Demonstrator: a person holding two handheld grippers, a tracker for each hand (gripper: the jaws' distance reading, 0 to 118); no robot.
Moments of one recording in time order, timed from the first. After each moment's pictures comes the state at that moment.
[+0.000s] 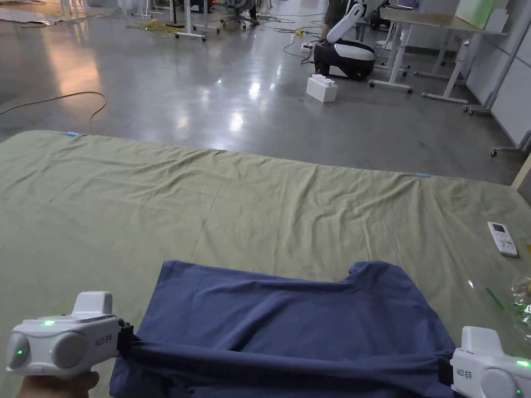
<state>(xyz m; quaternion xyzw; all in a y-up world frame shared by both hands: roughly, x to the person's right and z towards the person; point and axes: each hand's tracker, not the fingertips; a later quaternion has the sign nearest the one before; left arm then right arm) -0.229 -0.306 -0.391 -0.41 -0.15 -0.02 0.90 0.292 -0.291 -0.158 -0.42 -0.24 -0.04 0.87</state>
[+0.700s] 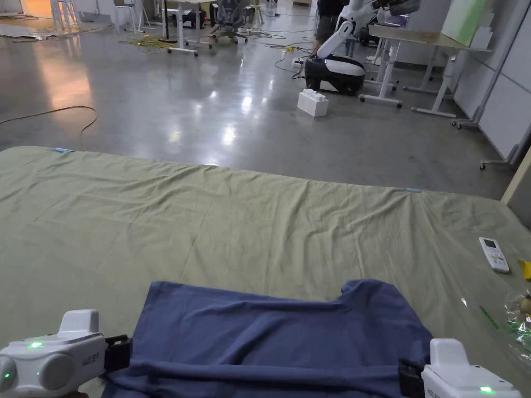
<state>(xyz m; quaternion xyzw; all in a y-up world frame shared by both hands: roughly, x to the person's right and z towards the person) -0.228 -0.316 -0.402 -0.40 -0.15 -0.02 0.91 0.275 -0.310 -0.170 -0.34 -0.21 0.03 0.91</state>
